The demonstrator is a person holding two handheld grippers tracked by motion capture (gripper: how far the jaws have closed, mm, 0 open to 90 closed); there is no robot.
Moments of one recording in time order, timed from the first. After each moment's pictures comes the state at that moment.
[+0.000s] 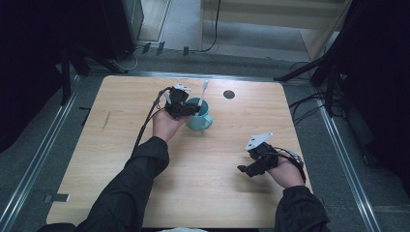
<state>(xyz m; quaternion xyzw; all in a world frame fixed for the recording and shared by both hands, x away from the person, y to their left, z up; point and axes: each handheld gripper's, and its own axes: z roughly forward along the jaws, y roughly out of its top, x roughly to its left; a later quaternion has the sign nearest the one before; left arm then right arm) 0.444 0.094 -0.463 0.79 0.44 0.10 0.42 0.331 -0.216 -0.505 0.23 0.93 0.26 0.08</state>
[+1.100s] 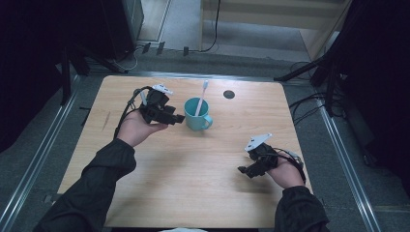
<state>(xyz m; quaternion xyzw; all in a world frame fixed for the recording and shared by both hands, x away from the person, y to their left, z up) 0.384 0.149 -0.412 0.85 0.39 0.08 0.36 0.330 -0.216 -0.508 0.24 0.94 0.25 0.08</state>
